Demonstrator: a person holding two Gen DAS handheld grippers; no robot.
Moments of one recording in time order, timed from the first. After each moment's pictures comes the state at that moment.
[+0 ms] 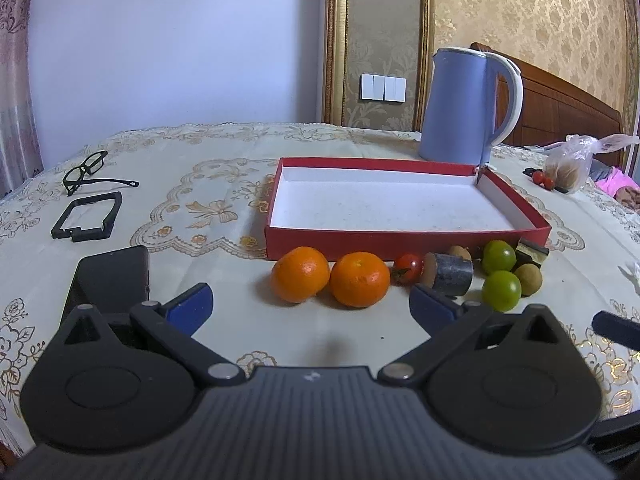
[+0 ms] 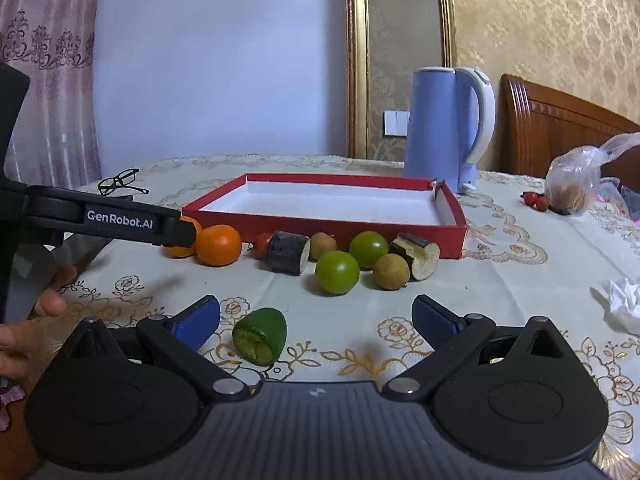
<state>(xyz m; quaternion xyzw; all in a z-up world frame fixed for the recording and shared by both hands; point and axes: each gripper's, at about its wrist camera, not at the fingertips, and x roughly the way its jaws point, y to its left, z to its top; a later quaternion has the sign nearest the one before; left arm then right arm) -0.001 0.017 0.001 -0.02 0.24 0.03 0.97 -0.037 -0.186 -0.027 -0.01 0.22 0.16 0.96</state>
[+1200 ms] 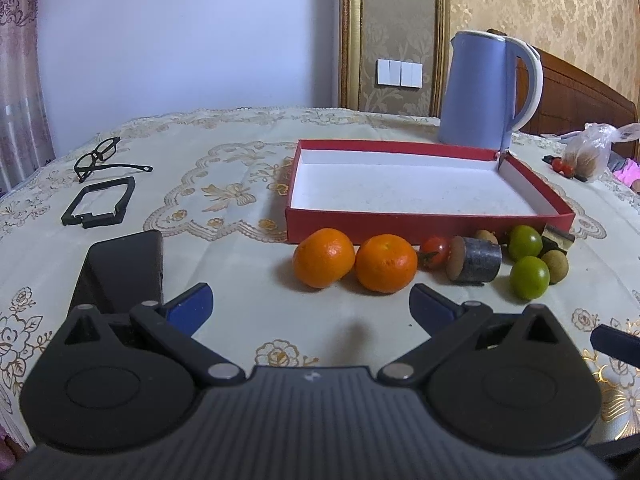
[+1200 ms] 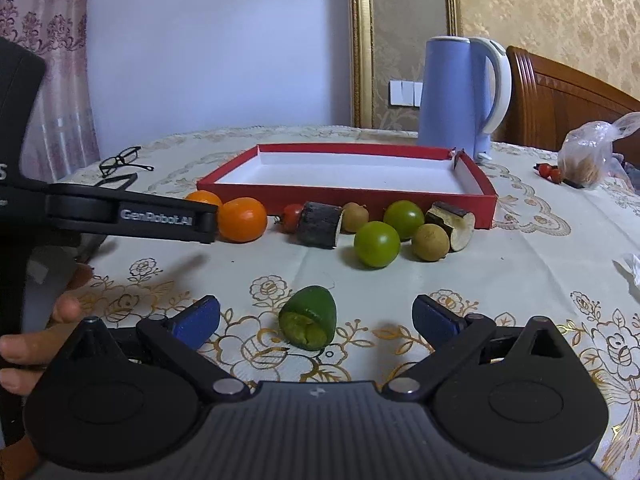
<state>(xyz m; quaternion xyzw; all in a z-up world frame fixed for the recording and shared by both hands) 0.005 0.026 -0.009 -0.01 0.26 0.05 0.96 -0.031 -0.155 -0.033 -0.01 0.26 0.15 0.95</state>
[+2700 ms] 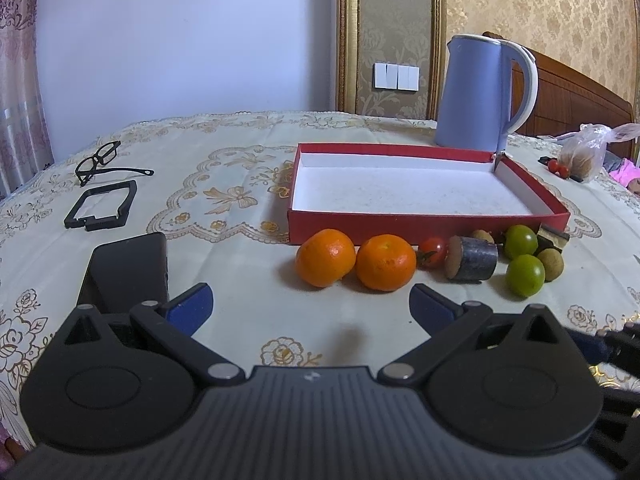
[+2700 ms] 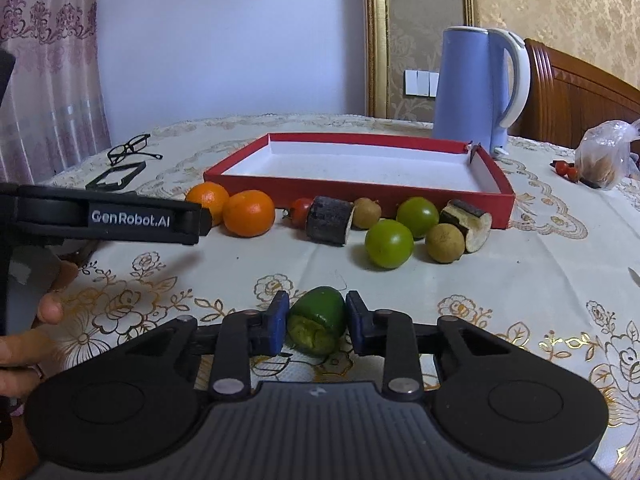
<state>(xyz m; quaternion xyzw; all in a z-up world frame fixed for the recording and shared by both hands) -0.002 0.026 -0.006 -0.01 0.26 0.05 0.96 -0.020 -0.156 -0.031 -0.02 0.27 0.17 0.95</state>
